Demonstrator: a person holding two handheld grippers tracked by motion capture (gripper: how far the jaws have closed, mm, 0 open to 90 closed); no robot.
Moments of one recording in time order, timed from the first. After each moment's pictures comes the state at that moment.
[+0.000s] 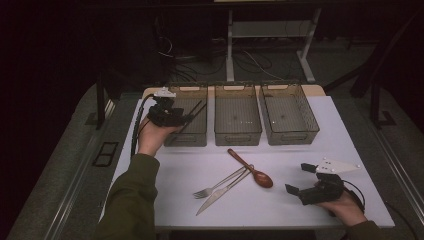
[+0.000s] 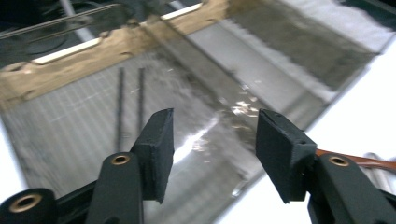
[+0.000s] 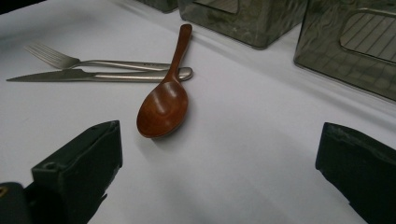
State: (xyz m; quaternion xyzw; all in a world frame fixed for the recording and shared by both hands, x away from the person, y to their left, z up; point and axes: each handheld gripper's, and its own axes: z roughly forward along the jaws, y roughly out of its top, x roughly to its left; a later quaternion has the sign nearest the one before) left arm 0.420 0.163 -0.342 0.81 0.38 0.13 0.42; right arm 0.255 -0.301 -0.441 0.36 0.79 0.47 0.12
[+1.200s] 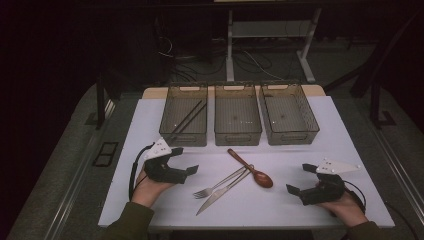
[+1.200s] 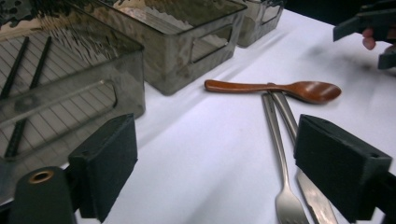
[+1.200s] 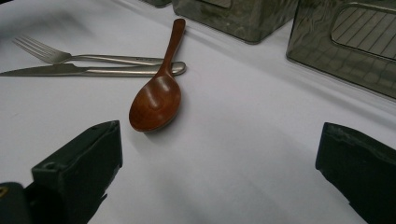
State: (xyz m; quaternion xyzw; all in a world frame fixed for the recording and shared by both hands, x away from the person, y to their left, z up) left arm 0.297 0.172 -0.408 0.80 0.31 0.12 0.50; right arm 0.254 -0.303 -0.442 0.37 0.80 0.46 0.13
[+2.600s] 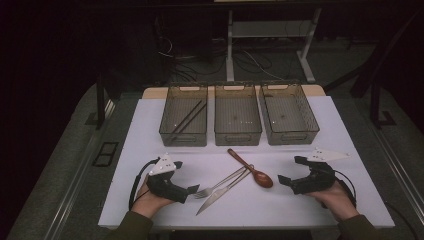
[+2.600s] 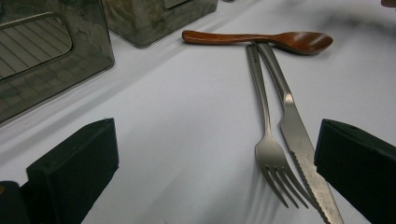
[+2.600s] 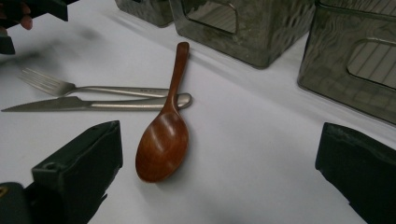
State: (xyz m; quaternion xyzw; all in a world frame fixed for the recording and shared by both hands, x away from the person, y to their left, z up) left arm 0.275 0.166 -0.432 0.83 0.30 0.10 0.47; right arm 0.276 -0.281 -0.426 0.38 0.79 0.47 0.11
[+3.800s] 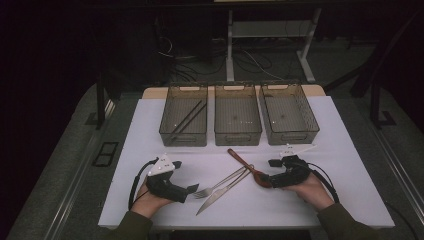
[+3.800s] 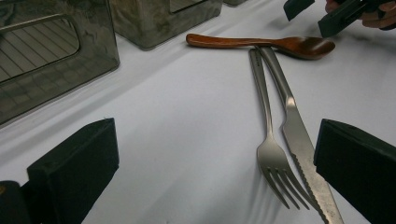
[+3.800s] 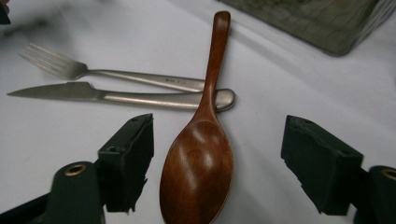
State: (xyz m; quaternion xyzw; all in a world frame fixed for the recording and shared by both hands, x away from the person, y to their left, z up) left arm 0.273 0.168 -0.433 0.82 0.31 0.11 0.47; right arm 0.303 -0.231 -0.439 0.36 0.83 0.42 0.04
